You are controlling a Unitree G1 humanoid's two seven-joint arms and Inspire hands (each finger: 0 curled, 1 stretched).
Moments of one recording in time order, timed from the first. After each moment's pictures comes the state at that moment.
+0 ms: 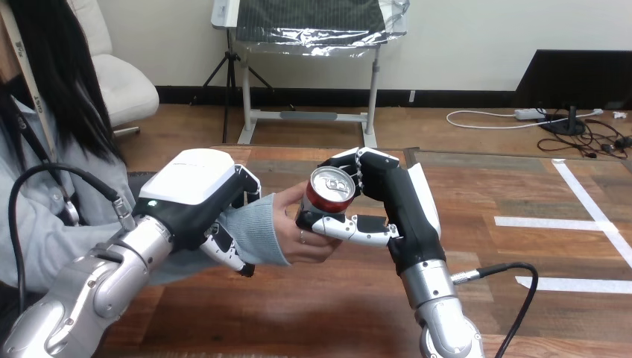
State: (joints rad) left arm -0.34 0.61 -0.29 0.31 0.69 -0.32 -0.07; right arm -0.49 0.00 0.08 1.14 -0.24 -0.97 -0.18
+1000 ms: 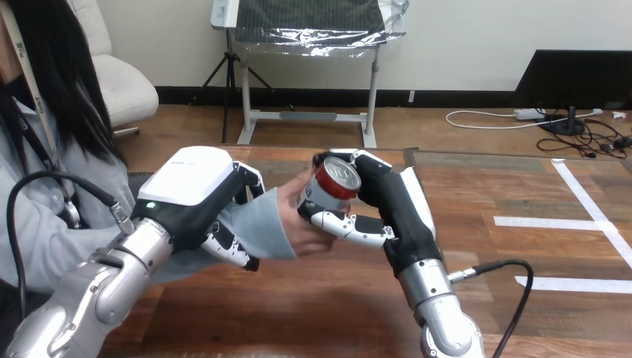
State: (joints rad) left arm -0.33 0.60 -0.29 0.33 0.70 -0.32 0.00; right arm -0.49 -0.01 0.08 1.13 -0.20 -0.90 -0.10
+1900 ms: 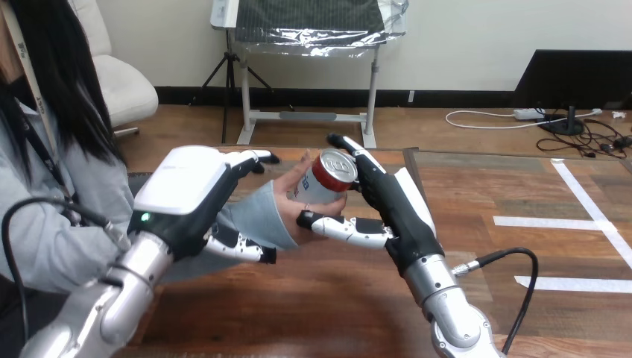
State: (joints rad) left arm -0.29 0.57 -0.29 0.36 0.70 -0.37 0.19; right arm -0.49 -0.05 0.08 1.07 -0.22 -0.79 -0.04
